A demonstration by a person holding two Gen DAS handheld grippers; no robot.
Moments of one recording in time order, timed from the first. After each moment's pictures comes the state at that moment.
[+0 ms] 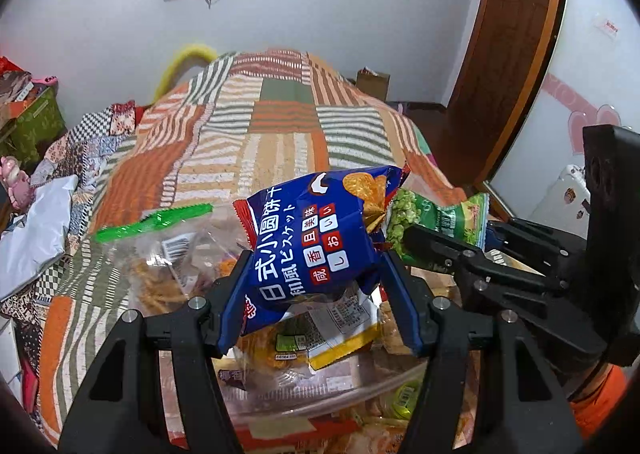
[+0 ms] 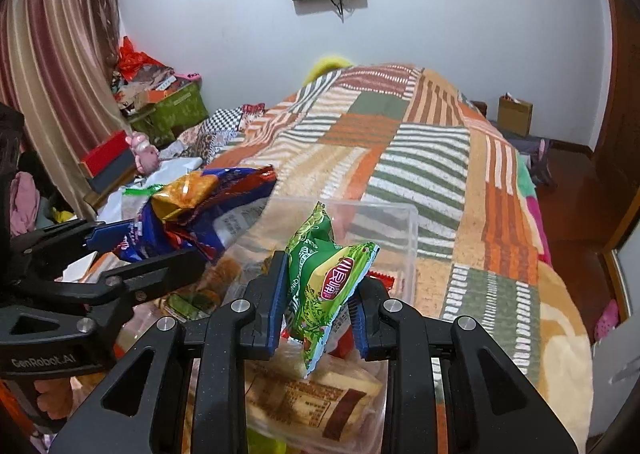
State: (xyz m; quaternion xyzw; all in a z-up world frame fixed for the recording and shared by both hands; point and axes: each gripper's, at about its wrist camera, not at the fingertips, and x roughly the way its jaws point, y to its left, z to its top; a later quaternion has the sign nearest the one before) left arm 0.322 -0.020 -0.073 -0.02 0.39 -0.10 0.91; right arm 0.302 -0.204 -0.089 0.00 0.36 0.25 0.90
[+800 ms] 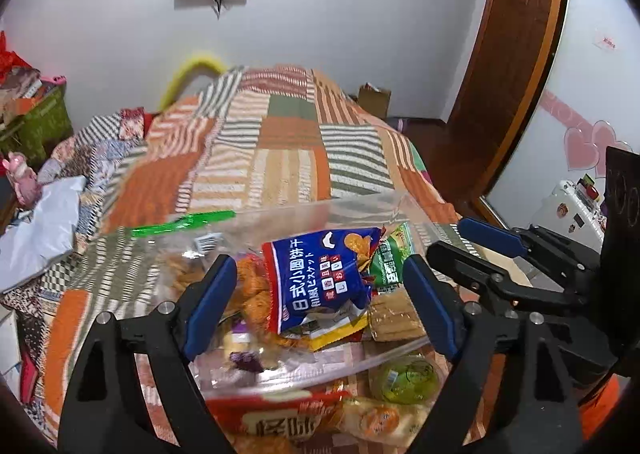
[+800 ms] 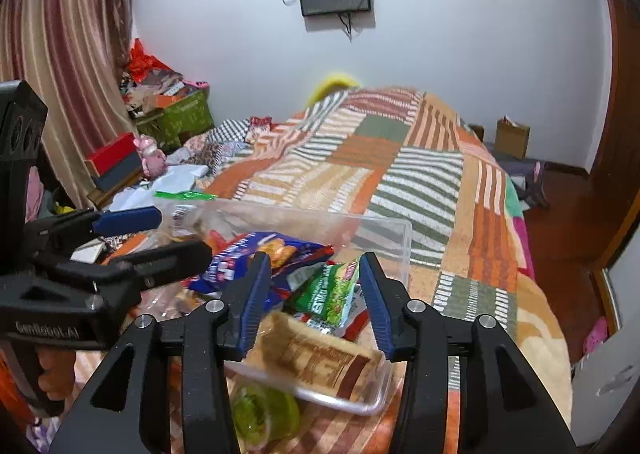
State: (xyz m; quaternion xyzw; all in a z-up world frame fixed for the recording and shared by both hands) left arm 0.292 -0.006 -0.040 -0.03 0.36 -0.10 0.93; right arm 0.270 -0.208 -0.057 -0.02 0.32 0.25 0.91
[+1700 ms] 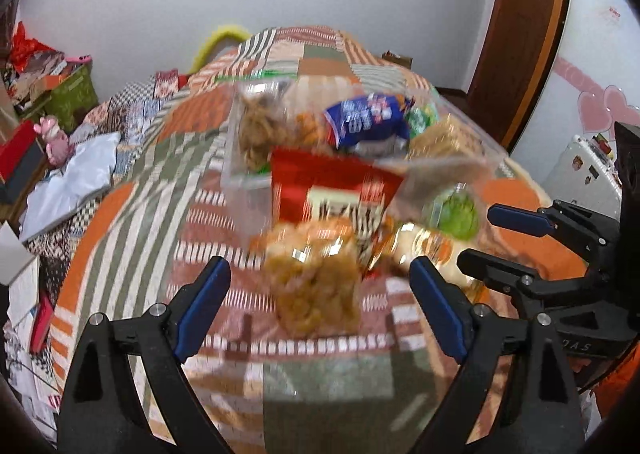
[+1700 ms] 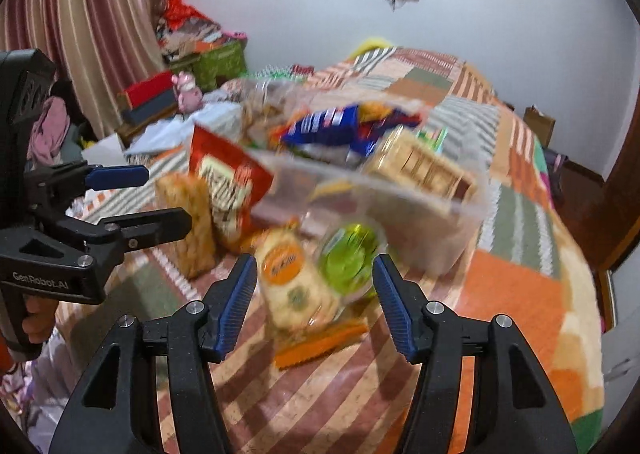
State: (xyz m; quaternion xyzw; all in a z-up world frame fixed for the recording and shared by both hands) left arm 0.183 0.027 -0.106 -0.01 0.41 -0.06 0.91; right arm 0.191 -0.184 -0.116 -0.08 0.37 0.30 0.87
